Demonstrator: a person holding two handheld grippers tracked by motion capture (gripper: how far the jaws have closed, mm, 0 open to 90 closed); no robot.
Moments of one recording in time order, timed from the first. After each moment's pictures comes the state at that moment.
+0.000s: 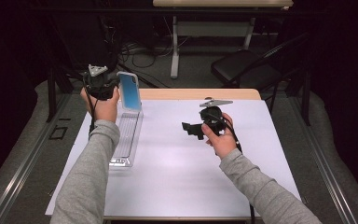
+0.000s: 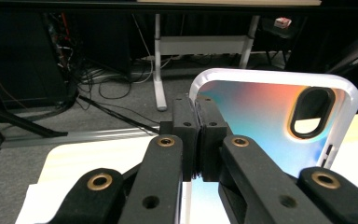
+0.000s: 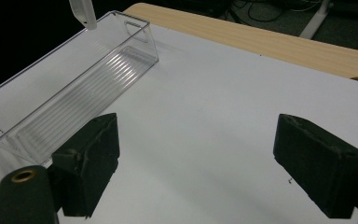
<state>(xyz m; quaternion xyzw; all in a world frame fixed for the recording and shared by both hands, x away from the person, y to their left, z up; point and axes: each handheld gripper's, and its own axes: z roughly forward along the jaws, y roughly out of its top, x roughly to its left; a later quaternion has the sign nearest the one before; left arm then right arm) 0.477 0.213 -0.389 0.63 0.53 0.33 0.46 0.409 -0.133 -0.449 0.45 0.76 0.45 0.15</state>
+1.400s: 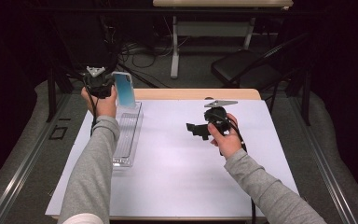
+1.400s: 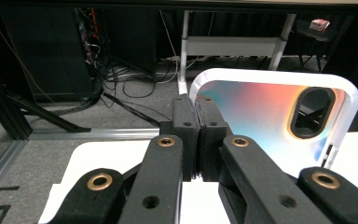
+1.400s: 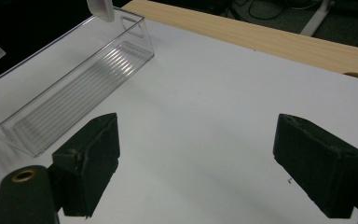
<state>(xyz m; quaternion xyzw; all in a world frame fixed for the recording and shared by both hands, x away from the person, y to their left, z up) 0.514 0.232 -0.422 0.61 0.56 0.36 0.44 0.409 -0.147 -0.451 0.44 0.76 0.45 0.15</state>
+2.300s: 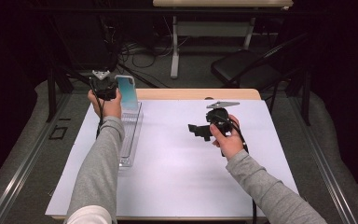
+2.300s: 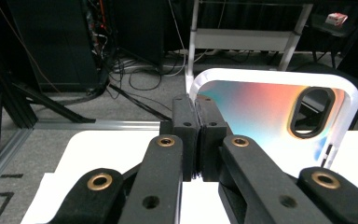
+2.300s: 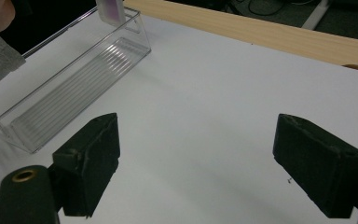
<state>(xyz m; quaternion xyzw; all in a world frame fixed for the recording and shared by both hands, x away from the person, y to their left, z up) 0.530 0.223 -0.448 0.60 0.58 0.36 0.42 0.410 -0.154 -0.456 0.45 0.76 0.44 0.14</state>
